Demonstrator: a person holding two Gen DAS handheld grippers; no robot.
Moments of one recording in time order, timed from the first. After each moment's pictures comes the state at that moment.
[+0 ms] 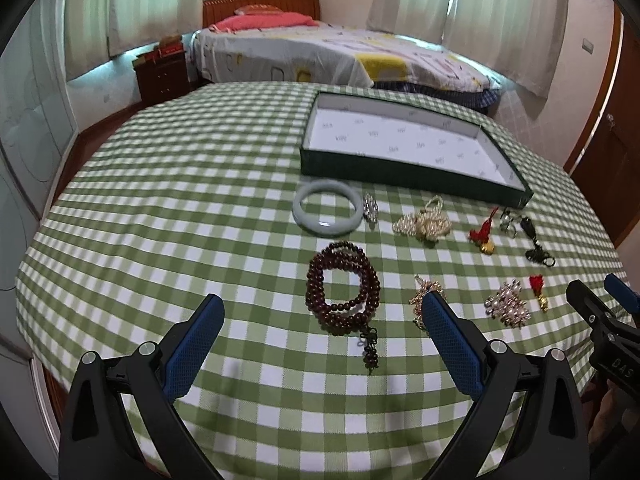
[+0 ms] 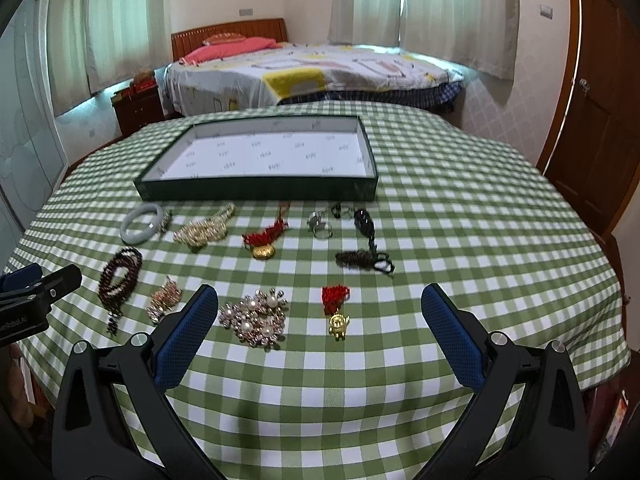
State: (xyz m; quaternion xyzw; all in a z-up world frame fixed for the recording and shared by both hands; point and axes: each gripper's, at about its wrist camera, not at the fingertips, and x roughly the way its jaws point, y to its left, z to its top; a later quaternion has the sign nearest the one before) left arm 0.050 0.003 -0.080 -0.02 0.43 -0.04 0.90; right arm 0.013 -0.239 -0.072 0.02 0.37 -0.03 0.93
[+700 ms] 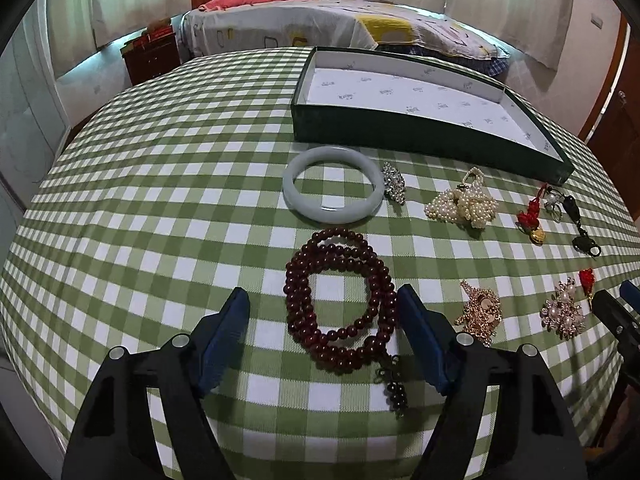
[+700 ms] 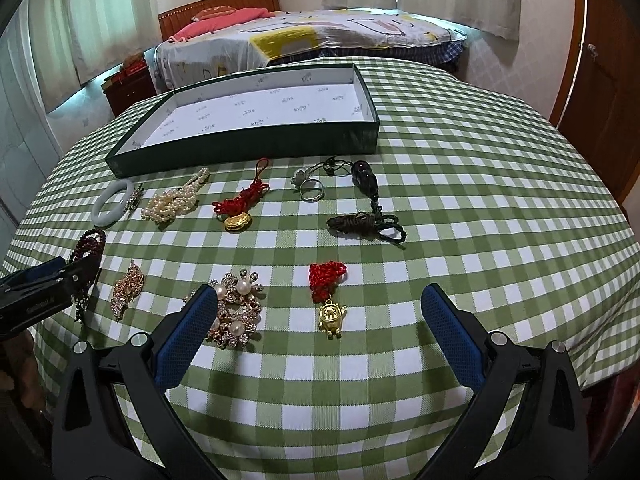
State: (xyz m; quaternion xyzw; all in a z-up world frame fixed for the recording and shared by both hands) left arm 0.095 -0.003 -0.123 0.00 0.47 -0.04 0.88; right arm 0.043 -0.255 -0.111 0.05 0.43 -0.02 0.90
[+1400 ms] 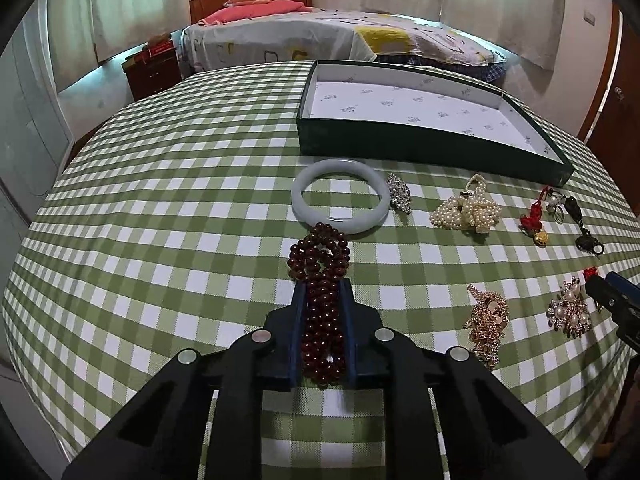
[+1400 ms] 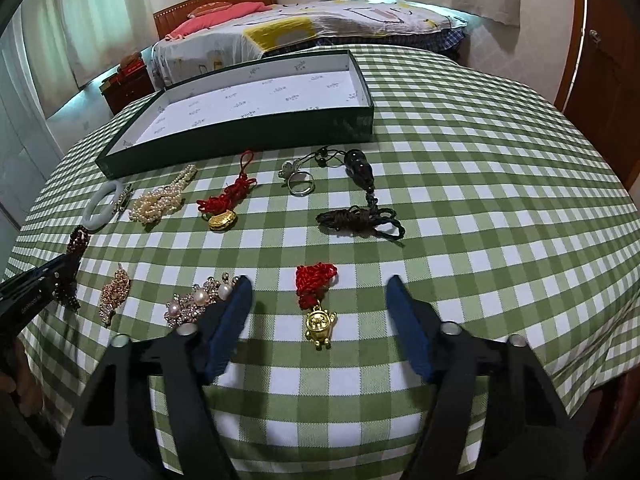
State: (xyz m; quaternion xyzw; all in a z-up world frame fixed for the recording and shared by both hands) left arm 0.092 0.001 -0.120 0.01 0.44 -0.04 0.90; right arm 0.055 -0.268 -0.122 0.07 0.44 -0.01 0.90
